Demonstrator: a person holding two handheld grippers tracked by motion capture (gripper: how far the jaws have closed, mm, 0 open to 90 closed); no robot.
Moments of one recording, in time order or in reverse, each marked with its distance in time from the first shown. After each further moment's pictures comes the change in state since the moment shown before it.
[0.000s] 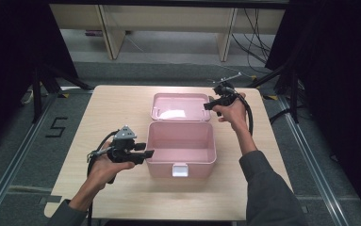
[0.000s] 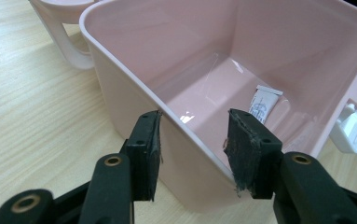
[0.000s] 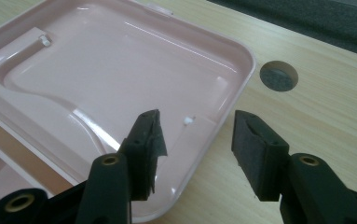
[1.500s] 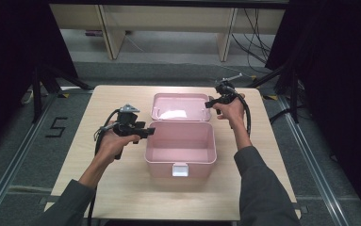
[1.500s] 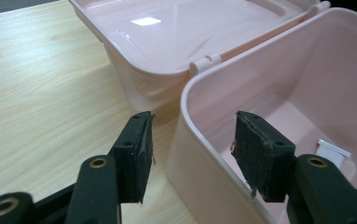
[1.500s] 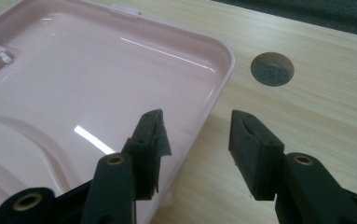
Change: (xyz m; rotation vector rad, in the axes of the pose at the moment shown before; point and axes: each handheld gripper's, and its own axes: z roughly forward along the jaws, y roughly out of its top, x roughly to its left) left arm 0.052 0.049 0.036 0.039 0.100 -0.075; right arm -0.021 0.001 0.027 0.006 0.008 0.095
